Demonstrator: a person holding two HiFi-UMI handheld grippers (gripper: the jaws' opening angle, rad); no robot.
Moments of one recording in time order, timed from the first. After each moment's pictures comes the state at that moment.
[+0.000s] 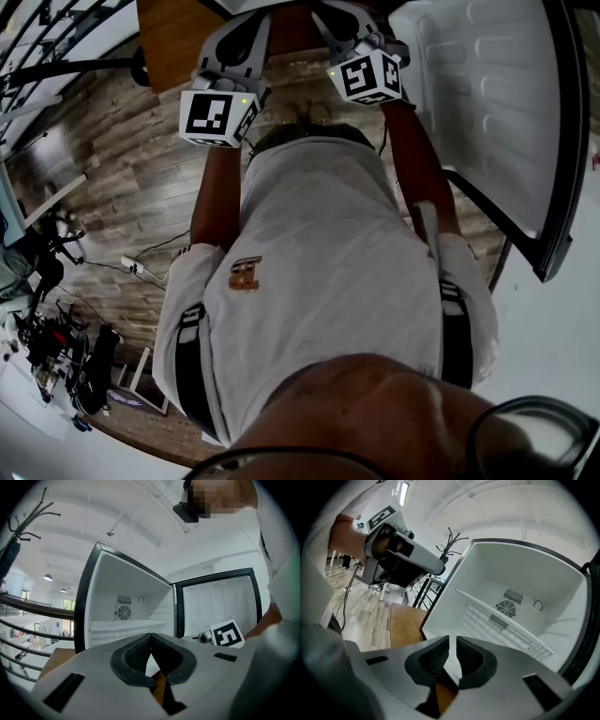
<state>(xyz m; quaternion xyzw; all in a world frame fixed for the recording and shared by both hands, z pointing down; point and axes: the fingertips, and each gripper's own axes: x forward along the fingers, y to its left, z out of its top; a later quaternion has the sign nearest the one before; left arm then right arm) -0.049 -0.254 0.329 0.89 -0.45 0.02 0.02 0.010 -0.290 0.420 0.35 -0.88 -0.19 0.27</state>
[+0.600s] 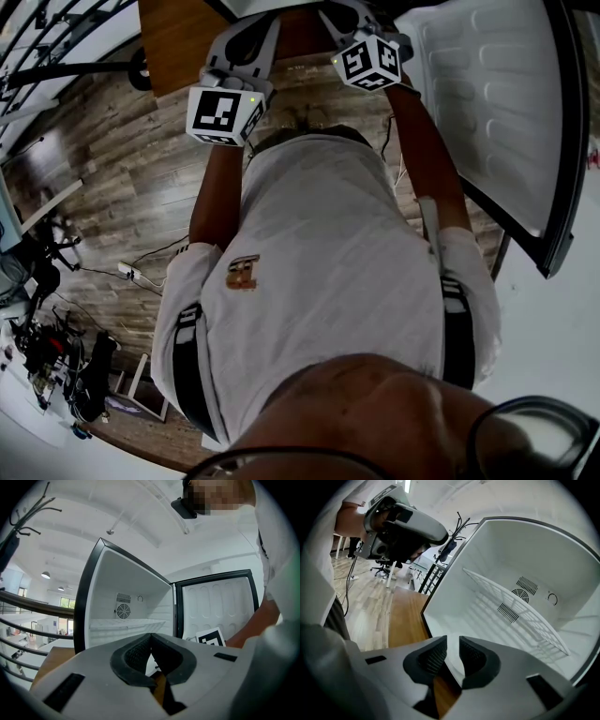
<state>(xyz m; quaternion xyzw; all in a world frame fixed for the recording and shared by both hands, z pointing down) -0.063 -0.260 0.337 0.90 -0.44 0.02 0.03 -0.001 -0.320 0.461 0.32 -0.86 -0.20 0.35</state>
